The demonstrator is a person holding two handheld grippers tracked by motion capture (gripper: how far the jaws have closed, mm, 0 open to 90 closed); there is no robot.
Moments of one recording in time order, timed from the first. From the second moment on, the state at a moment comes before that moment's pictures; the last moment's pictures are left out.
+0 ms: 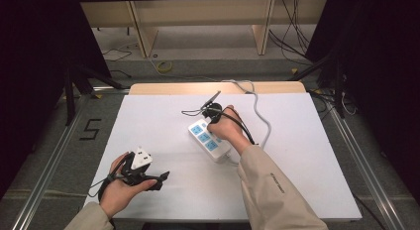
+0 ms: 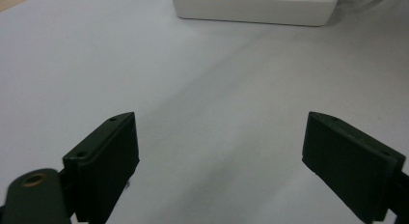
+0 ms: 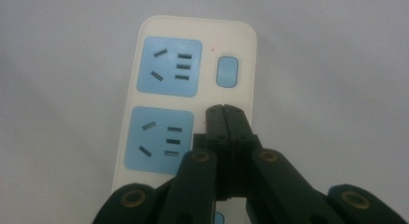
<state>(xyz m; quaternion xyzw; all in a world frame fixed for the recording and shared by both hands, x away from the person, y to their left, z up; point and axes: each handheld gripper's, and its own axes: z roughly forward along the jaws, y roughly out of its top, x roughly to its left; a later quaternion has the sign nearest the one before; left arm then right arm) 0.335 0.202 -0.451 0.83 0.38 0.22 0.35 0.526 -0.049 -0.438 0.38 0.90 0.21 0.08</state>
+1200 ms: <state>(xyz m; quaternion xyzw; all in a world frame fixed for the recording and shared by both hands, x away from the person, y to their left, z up) 0.335 0.201 -0.451 0.82 0.38 0.22 0.36 0.527 -0.043 -0.436 0.39 0.90 0.18 0.08</state>
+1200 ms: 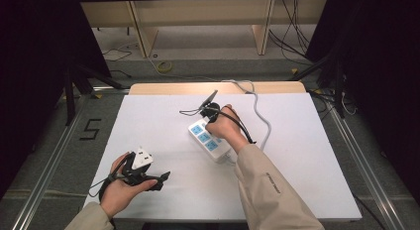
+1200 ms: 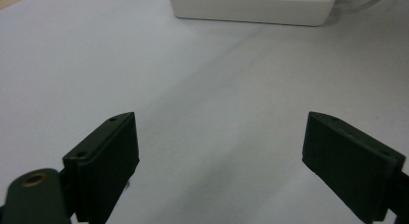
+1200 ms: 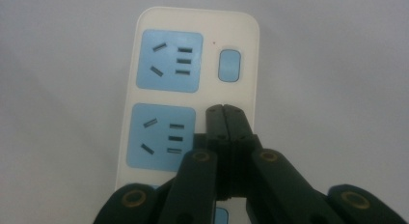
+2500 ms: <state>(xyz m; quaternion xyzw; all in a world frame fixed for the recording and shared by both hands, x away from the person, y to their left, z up) 0.336 0.201 -0.451 0.83 0.38 0.22 0.36 0.524 -0.043 -0.437 0.39 0.90 0.19 0.09</state>
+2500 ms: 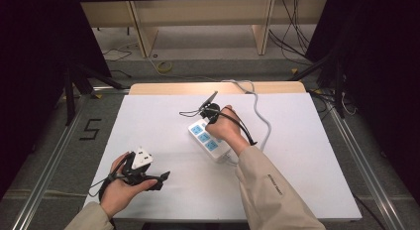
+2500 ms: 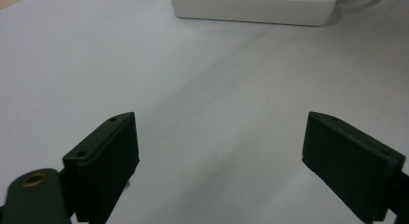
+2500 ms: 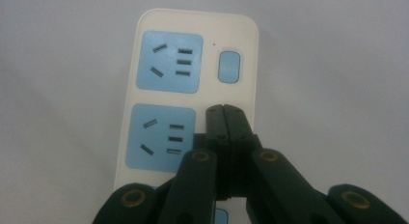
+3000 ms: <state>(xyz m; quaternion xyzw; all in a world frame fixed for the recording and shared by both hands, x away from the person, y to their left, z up) 0.336 0.201 -0.452 0.83 0.38 0.22 0.36 0.523 -0.042 -0.437 0.38 0.90 0.19 0.09</state>
